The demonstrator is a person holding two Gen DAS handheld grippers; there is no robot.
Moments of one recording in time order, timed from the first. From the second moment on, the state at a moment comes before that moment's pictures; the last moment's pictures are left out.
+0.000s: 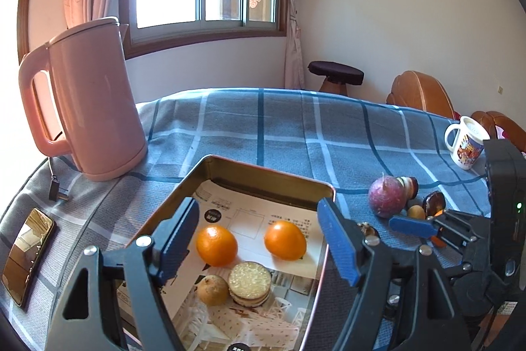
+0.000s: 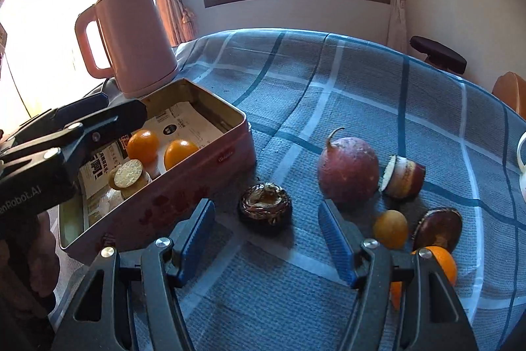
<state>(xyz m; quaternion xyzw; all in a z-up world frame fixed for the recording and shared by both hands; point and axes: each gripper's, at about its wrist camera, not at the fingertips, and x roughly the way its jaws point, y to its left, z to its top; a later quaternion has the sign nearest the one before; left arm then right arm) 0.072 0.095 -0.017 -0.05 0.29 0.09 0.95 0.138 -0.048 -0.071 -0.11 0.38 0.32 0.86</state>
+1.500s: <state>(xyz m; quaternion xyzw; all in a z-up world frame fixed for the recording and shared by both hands) 0.114 -0.154 -0.046 0.04 0.36 -0.16 0.92 0.108 -0.308 -0.039 0.08 0.30 0.11 0.94</state>
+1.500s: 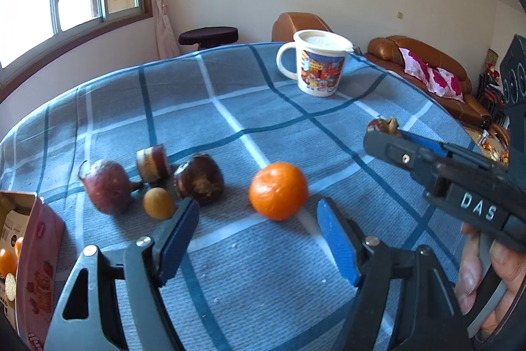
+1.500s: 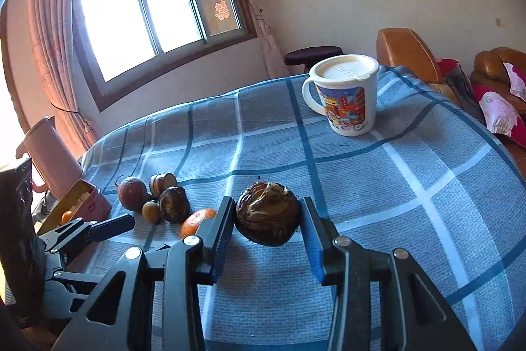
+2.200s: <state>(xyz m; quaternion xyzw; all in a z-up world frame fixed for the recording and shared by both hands) 0.135 -0.174 -0.064 0.06 0.39 -0.19 0.90 0.097 -0.308 -0.047 0.07 0.30 0.10 0.95</state>
